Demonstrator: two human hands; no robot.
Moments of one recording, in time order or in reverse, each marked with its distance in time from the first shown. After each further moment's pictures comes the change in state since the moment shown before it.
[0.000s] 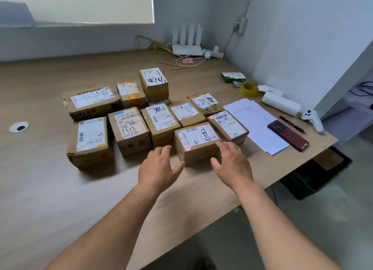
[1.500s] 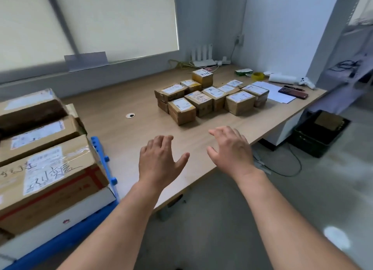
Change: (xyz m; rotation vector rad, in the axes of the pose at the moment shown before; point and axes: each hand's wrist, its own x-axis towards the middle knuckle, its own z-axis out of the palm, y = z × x) left_hand -0.383 -0.272 -0.202 0.134 0.259 0.200; right_hand -0.385 -0.367 0.002 -0.010 0.253 -0.076
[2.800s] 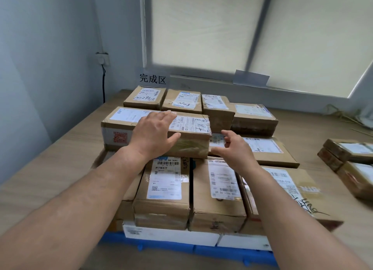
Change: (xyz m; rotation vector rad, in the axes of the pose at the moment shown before) left_hand -0.124 -0.494 -0.252 0.242 0.222 -0.343; right_hand 0.065 -0.531 0.121 0.568 -0.357 -0.317
